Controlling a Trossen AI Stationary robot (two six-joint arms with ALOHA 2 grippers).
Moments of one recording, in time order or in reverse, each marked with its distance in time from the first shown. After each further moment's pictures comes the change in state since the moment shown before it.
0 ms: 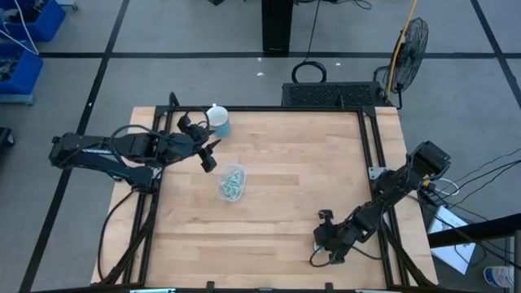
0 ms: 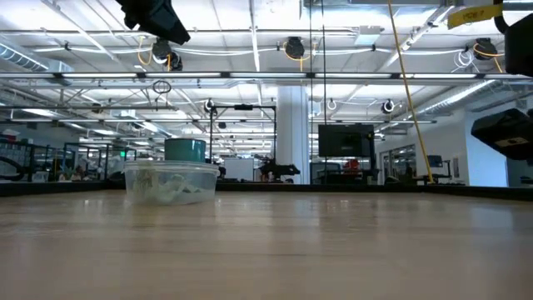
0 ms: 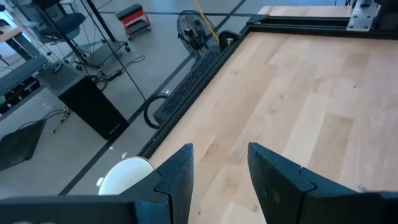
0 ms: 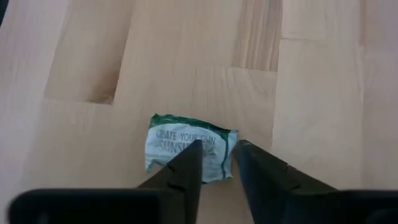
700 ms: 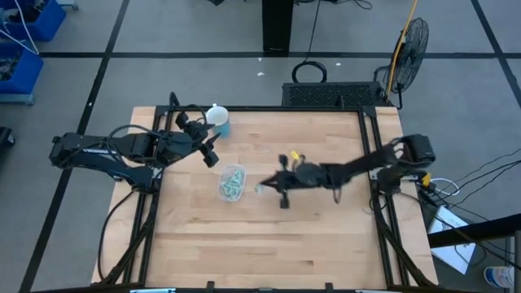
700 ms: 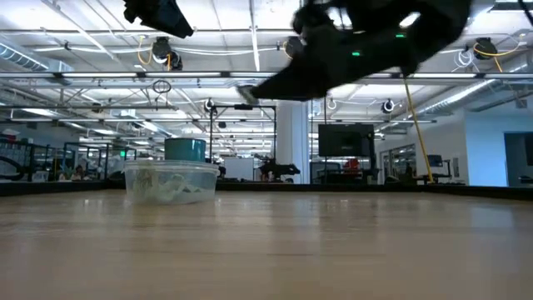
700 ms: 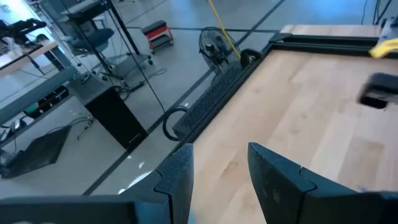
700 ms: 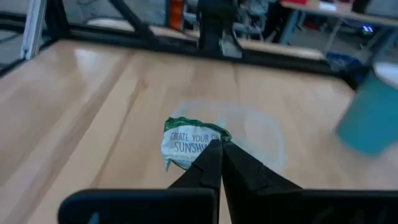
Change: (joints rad) left arm 0.000 0.003 0.000 0.076 -0.104 0.035; right arm -0.657 0.042 0.064 0.746 -0.091 -0.703
